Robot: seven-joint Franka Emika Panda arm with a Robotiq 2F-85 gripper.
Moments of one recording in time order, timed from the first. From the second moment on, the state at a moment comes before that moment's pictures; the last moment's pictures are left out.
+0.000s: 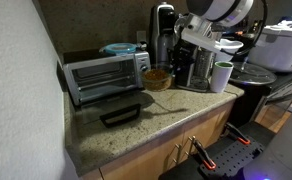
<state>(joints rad) 0.09 -0.46 -0.03 -2.72 0.43 2.48 0.26</state>
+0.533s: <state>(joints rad) 0.18 -0.43 -0.03 -2.68 0.54 2.48 0.14</state>
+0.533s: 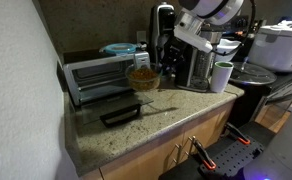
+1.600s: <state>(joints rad) 0.24 -0.17 0.05 -2.48 0.75 2.48 -0.04</state>
